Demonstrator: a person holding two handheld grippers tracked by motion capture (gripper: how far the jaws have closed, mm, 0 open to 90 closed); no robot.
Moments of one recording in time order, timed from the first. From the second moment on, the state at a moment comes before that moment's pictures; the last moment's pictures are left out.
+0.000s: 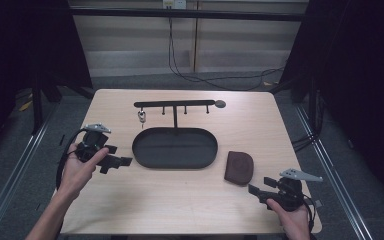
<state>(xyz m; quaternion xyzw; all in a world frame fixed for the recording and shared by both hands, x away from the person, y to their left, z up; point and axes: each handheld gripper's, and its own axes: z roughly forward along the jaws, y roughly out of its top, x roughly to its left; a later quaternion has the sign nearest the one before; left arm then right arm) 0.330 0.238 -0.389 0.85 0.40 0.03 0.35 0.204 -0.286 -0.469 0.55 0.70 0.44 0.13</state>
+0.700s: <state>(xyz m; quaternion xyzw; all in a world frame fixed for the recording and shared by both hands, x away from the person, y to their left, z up) 0.256 0.258 -0.450 0.82 0.42 0.05 0.39 0.207 -0.290 -0.466 0.55 0.70 0.44 0.11</state>
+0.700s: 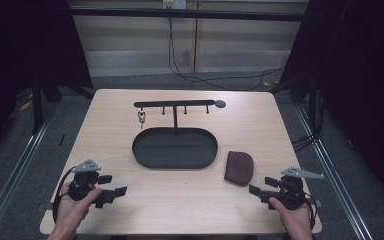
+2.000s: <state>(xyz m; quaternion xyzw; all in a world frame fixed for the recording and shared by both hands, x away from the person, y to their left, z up) 0.230 0.249 -0.468 0.81 0.42 0.06 0.40 0.289 -0.284 -0.432 0.55 0.77 0.32 0.05</state>
